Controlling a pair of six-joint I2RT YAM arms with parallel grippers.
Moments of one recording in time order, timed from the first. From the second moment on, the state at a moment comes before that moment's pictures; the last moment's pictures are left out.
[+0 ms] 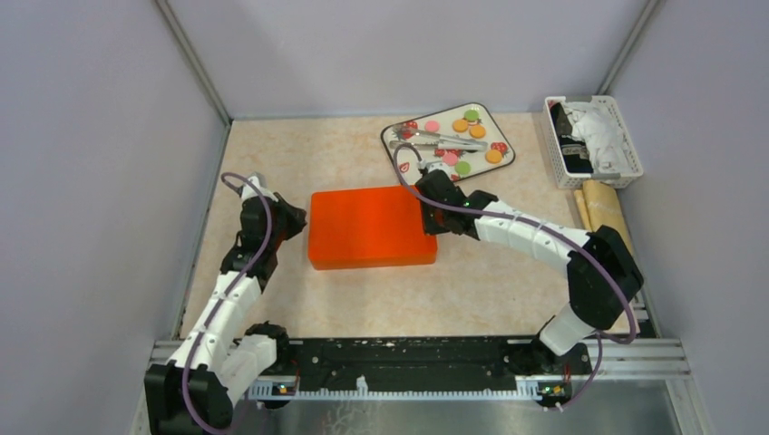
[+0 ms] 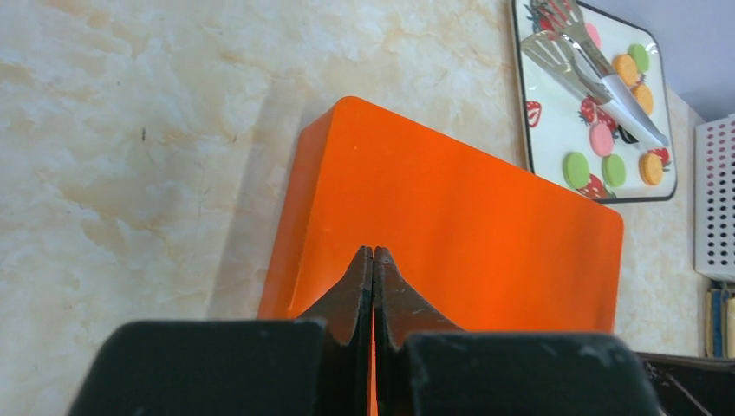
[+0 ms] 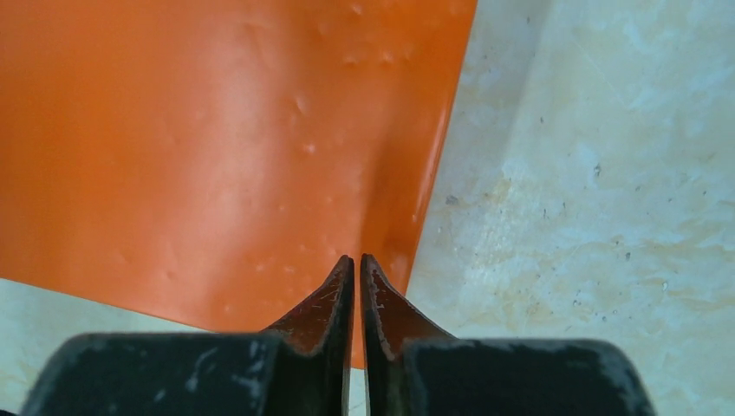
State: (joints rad) left arm -0.12 0.91 0.59 -0.13 -0.05 -0.66; right arm 0.78 1.59 1.14 -0.48 0.24 0.48
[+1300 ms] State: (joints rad) left arm -0.14 1.09 1.02 -0.37 0.17 -0.48; right arm 0.77 1.40 1.26 -0.59 0.68 0.41
